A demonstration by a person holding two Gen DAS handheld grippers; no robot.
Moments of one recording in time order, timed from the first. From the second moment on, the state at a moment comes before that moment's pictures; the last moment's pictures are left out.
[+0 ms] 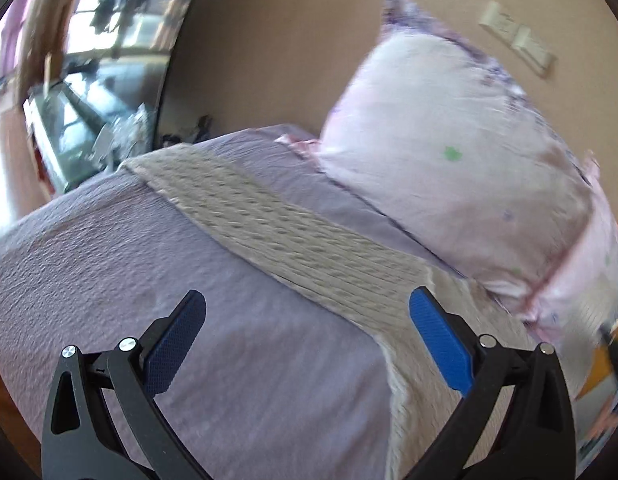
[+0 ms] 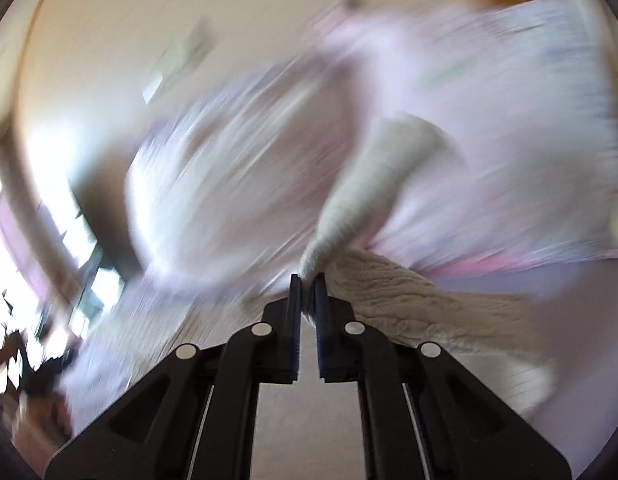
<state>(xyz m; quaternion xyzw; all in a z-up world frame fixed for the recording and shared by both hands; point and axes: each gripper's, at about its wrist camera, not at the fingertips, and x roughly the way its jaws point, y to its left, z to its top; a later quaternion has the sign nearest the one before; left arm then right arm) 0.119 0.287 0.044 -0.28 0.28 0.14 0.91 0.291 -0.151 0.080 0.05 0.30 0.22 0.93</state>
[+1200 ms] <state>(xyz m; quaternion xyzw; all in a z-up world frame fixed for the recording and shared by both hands) 0.240 -0.013 0.097 0.00 0.32 -0.16 0.94 0.220 -0.283 0.017 0.22 0.33 0.15 0.90</state>
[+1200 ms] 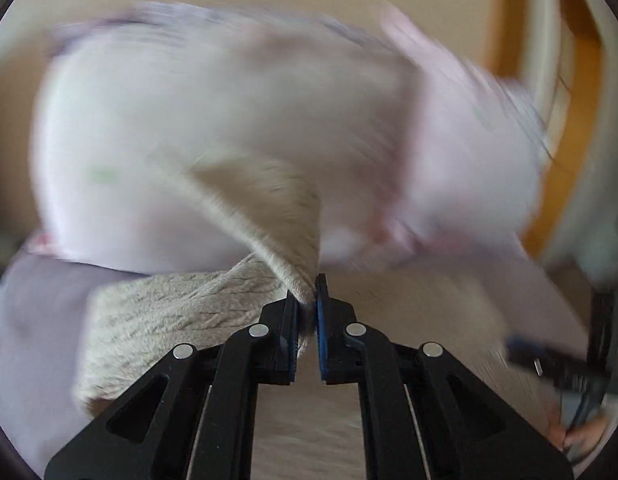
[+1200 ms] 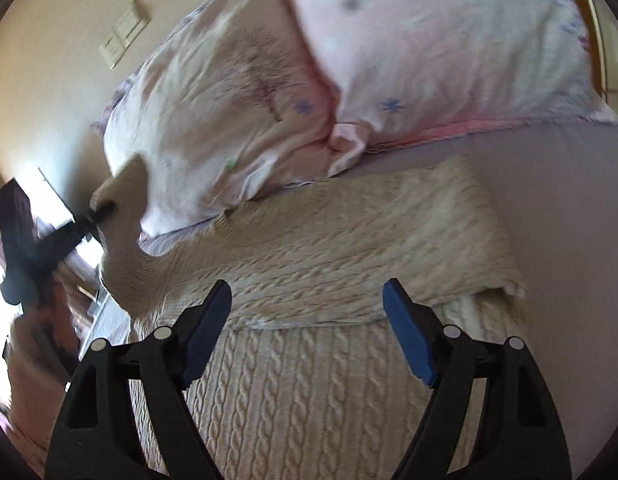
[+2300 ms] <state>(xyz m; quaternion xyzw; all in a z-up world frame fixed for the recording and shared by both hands) 0.050 0.140 -0.003 -0.08 0.40 -0.09 0.91 0.168 -0.350 0.004 0.20 0.38 0.03 0.90</state>
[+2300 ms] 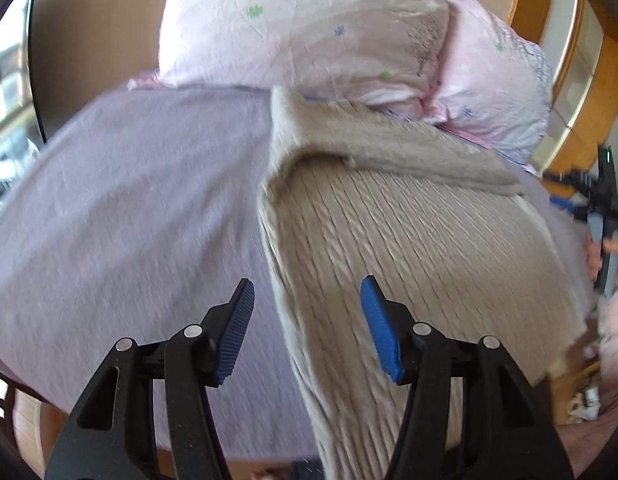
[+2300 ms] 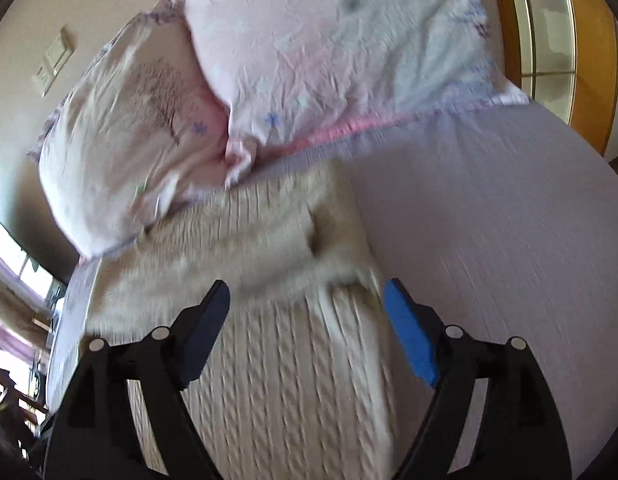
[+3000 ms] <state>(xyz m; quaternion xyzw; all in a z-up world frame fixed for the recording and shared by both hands) -0.022 0.132 -0.021 -0.17 0.42 -0.16 0.88 0.005 -0.356 -0.032 0.30 0.37 0.24 0.85</state>
